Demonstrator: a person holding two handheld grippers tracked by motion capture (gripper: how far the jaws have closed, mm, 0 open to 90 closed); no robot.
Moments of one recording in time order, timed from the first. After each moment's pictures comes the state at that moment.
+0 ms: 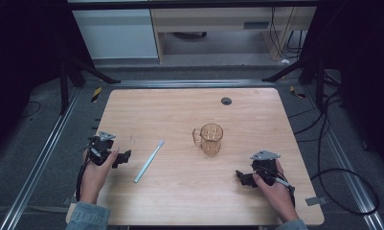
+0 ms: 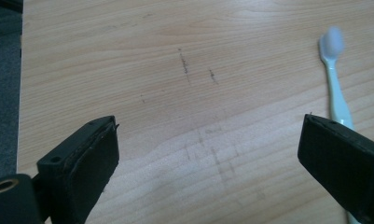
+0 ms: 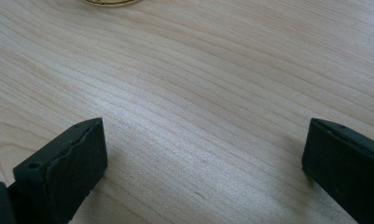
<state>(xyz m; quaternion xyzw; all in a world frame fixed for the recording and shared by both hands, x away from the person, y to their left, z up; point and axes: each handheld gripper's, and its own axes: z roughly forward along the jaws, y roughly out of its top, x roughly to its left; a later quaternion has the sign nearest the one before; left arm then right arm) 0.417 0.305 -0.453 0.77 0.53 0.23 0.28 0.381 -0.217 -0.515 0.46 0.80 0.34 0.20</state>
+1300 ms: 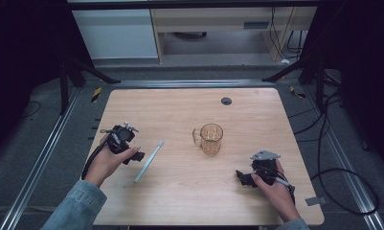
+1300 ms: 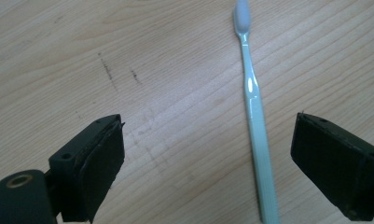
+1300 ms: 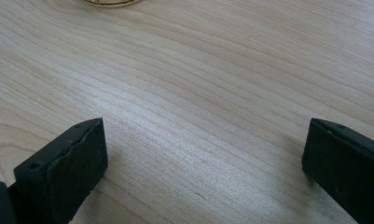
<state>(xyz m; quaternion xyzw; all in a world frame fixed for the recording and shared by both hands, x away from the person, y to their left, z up) 0.437 0.241 -0.412 0.86 0.45 0.14 0.16 0.381 -0.217 -0.515 0.46 0.80 0.34 0.20</state>
